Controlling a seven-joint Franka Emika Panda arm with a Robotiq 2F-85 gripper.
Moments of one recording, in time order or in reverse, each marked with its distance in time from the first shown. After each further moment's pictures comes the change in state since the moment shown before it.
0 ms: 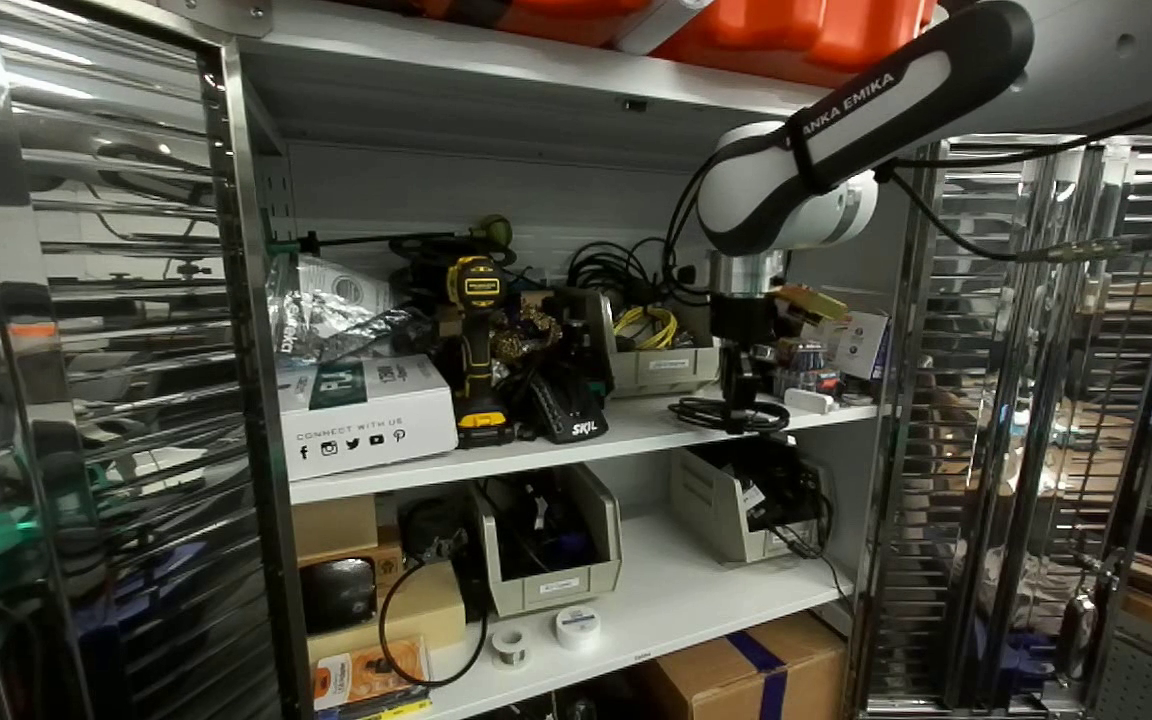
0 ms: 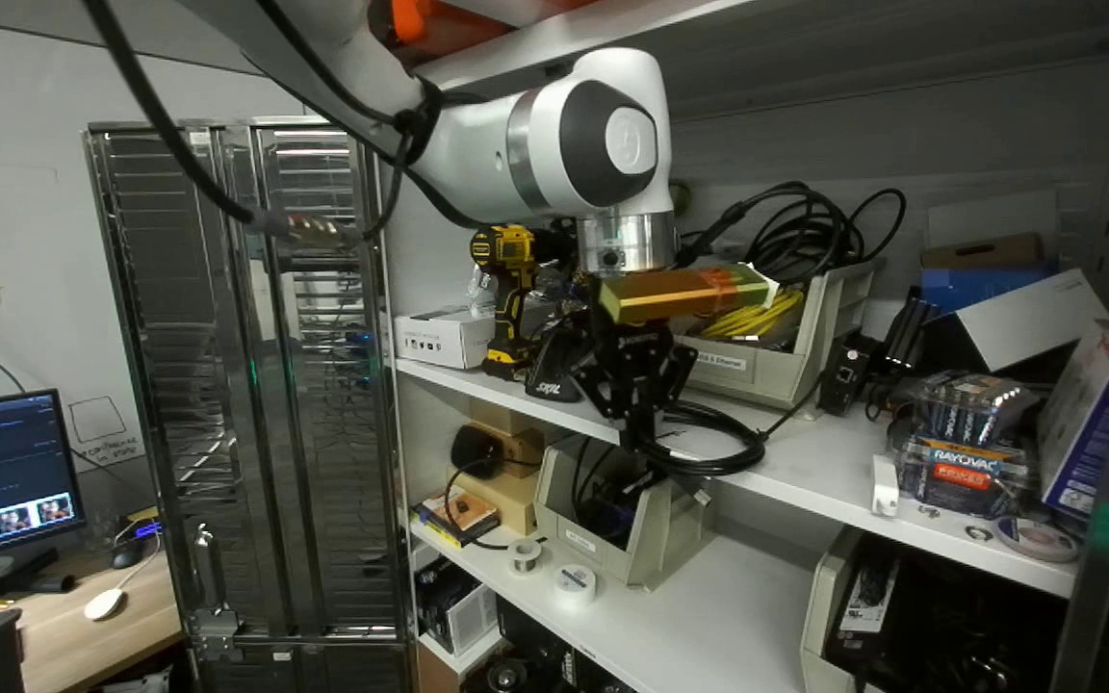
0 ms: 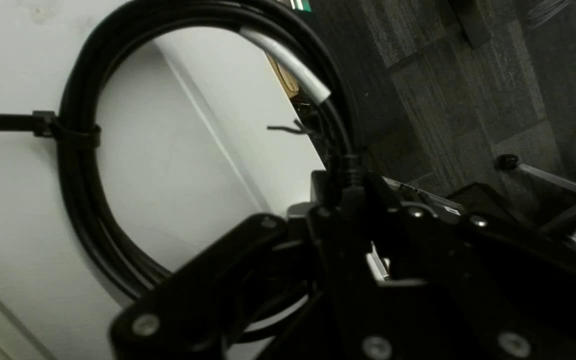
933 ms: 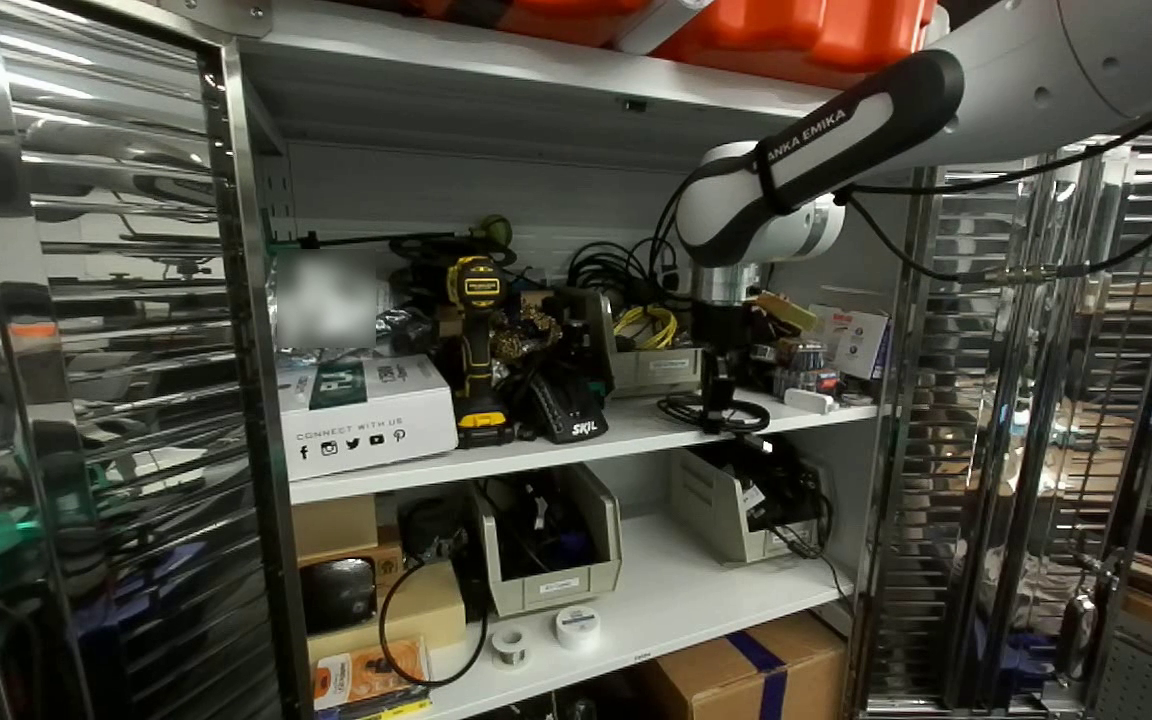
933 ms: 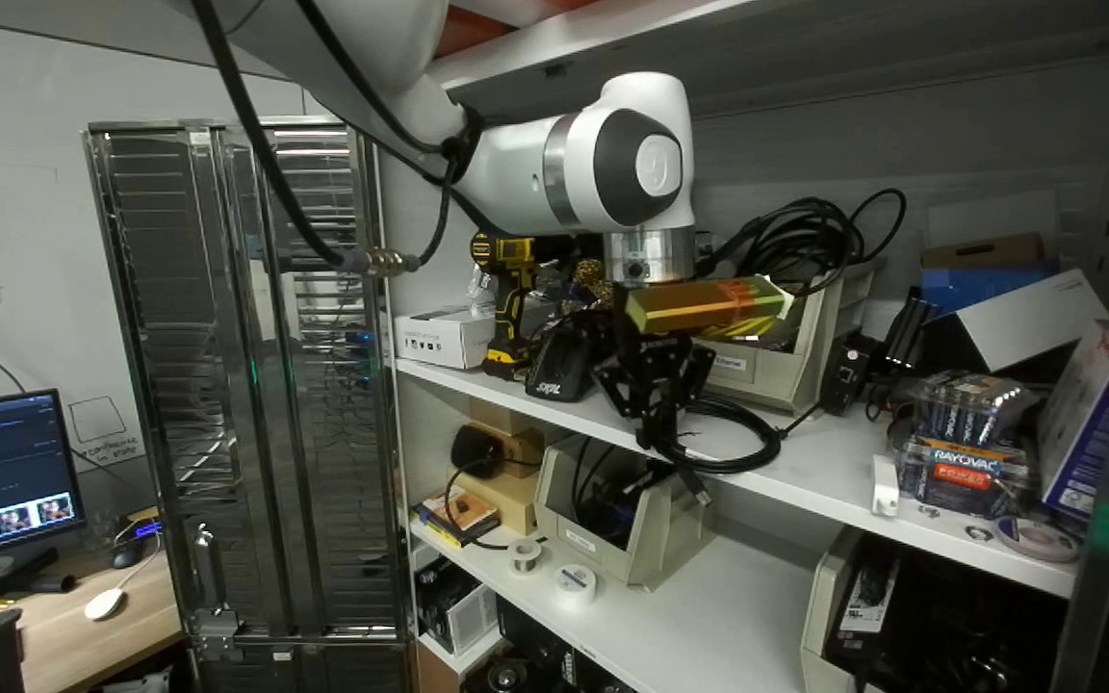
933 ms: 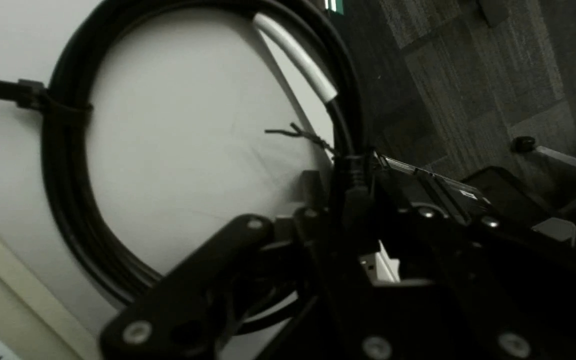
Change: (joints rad) arm -0.001 0.131 -0.008 0.153 0.027 0.001 -0.003
